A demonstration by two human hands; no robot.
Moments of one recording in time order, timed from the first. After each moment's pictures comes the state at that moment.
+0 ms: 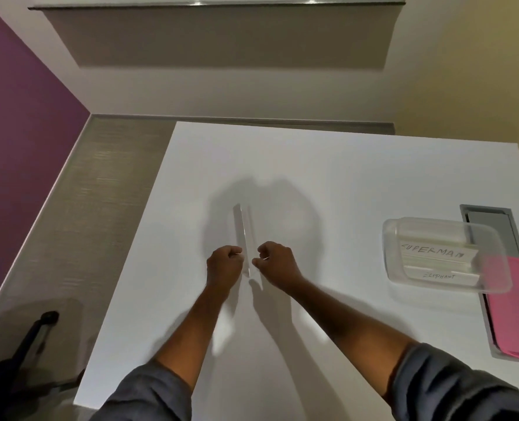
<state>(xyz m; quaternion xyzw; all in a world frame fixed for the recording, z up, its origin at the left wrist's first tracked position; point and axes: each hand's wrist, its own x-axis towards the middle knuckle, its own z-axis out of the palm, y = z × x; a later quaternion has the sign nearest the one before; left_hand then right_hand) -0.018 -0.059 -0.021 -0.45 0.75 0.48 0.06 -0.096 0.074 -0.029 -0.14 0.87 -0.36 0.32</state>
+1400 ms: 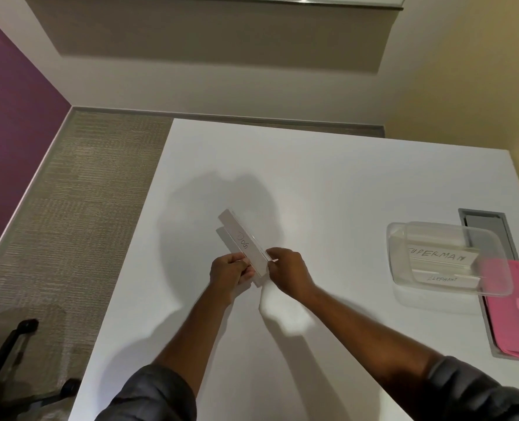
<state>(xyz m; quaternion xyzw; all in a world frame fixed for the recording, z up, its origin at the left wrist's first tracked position) -0.018 -0.083 -0.055 -0.51 0.51 0.70 0.05 -0.093 0.067 -0.021 -0.16 0.89 -0.32 0.29</state>
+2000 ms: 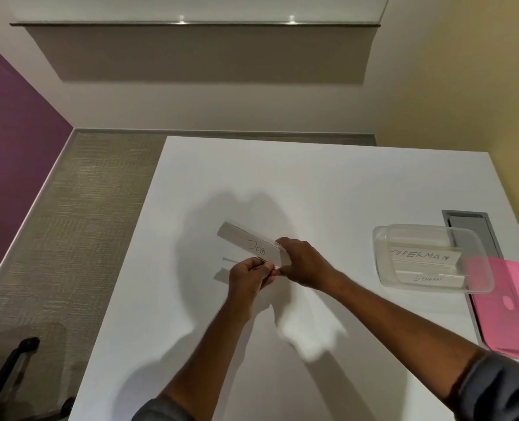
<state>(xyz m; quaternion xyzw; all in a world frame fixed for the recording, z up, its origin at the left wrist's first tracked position) -0.034 -0.009 -0.009 -0.43 0.50 0.75 0.03 -0.145 0.126 0.025 -0.31 0.87 -0.25 0.27</state>
